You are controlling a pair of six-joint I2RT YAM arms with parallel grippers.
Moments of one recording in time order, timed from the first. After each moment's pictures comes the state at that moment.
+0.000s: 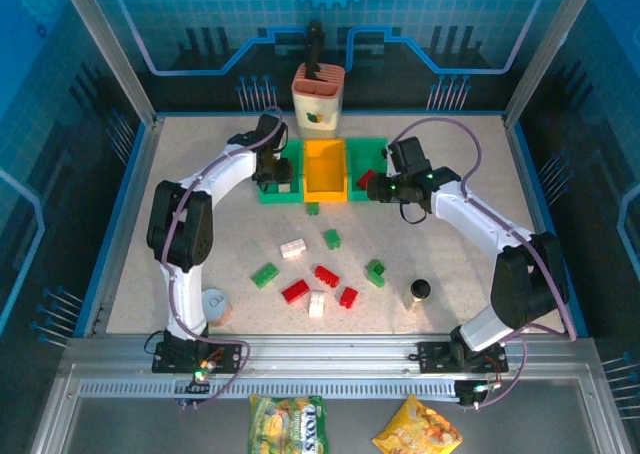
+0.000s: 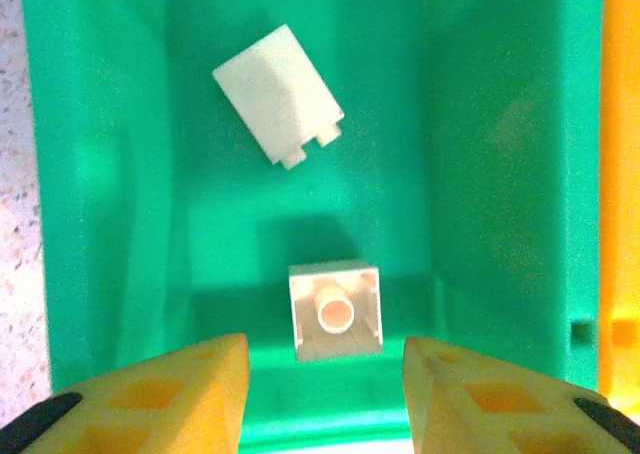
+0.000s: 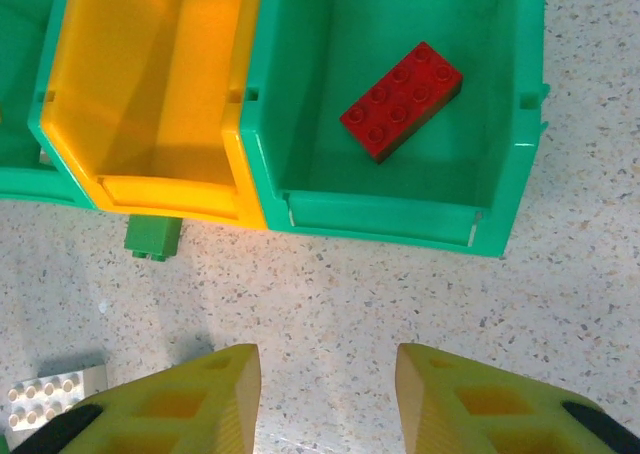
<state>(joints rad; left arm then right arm) -0.29 2.01 1.61 -0.73 -0.02 -0.37 0.40 1.55 1.19 -0.55 -0.06 0.38</state>
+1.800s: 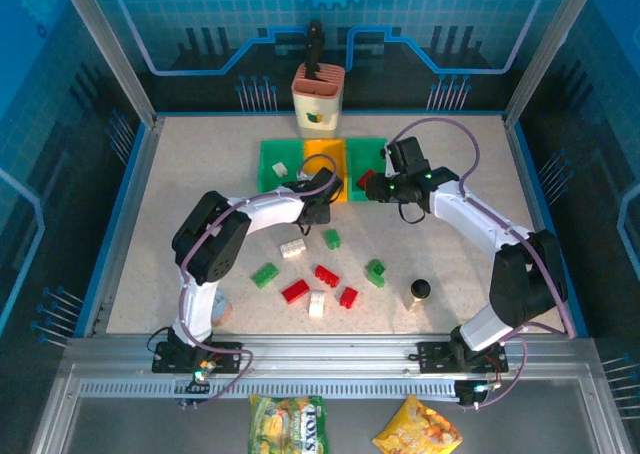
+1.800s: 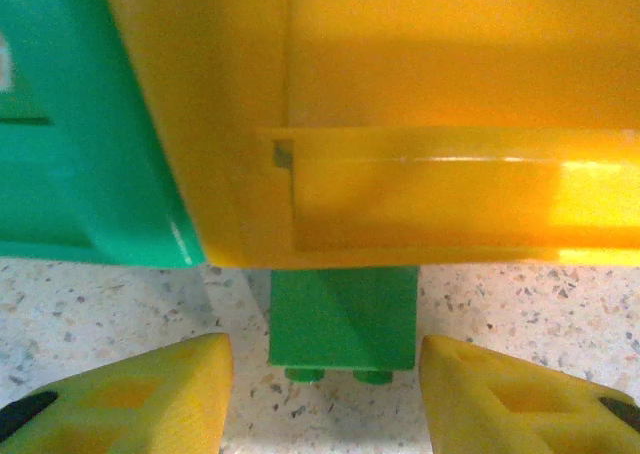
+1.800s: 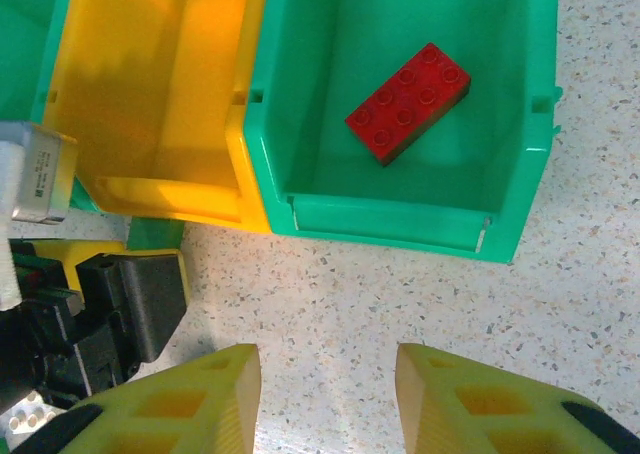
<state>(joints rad) -0.63 2.05 1.37 -0.49 -0.30 -0.70 0.40 1.56 1.19 -0.53 -0.06 0.37</state>
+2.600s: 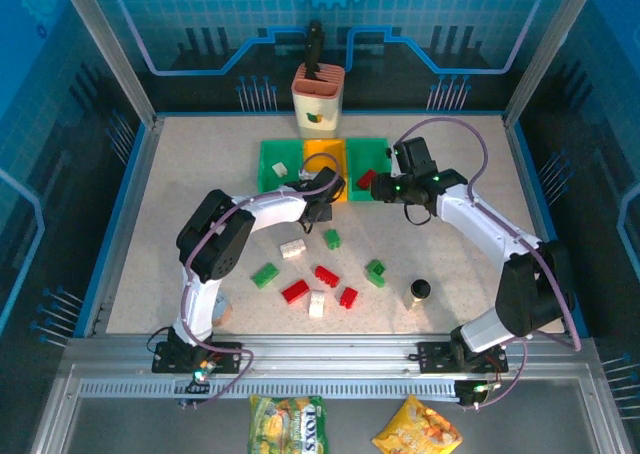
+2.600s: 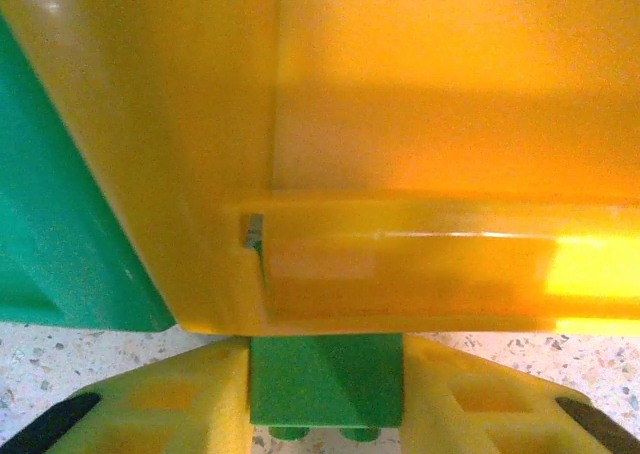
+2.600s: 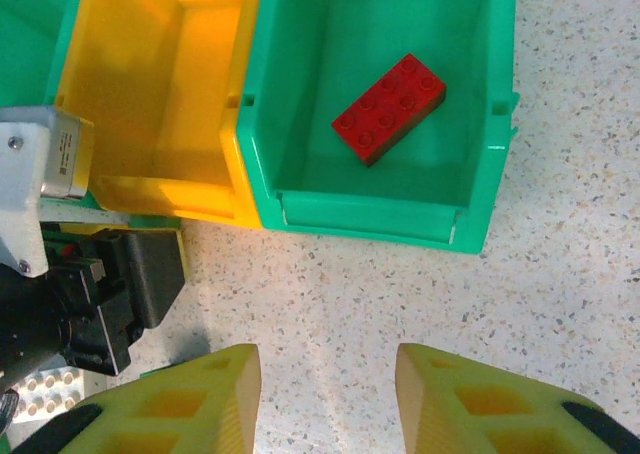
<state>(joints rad) -0.63 2.08 1.39 -0.46 -0.33 -0.70 0.38 1.50 1.17 -0.56 -0.06 0.36</state>
